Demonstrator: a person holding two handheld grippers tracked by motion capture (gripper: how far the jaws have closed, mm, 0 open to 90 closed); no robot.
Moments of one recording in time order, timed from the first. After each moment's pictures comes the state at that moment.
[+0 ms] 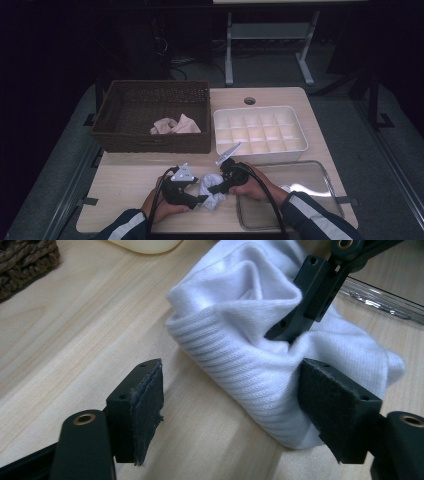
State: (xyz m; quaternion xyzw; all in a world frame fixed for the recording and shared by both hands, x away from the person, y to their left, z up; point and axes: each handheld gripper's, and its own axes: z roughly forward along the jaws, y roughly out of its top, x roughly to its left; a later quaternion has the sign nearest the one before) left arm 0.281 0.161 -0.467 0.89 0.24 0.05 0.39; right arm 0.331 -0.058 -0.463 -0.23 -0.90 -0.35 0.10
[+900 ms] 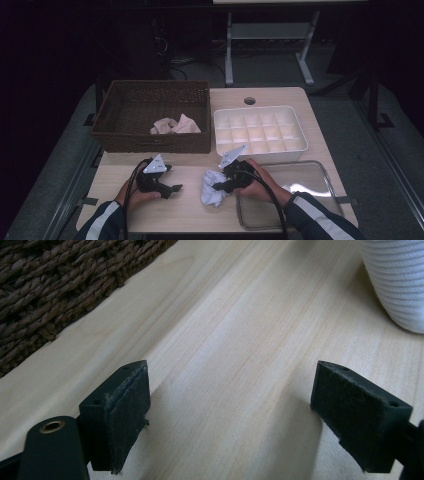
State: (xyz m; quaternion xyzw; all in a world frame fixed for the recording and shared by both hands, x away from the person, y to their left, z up) left arm 0.311 0.235 -0.476 0.88 0.26 0.11 0.38; right arm 0.314 -0.068 -0.436 -0.17 -0.92 -0.36 -0.01
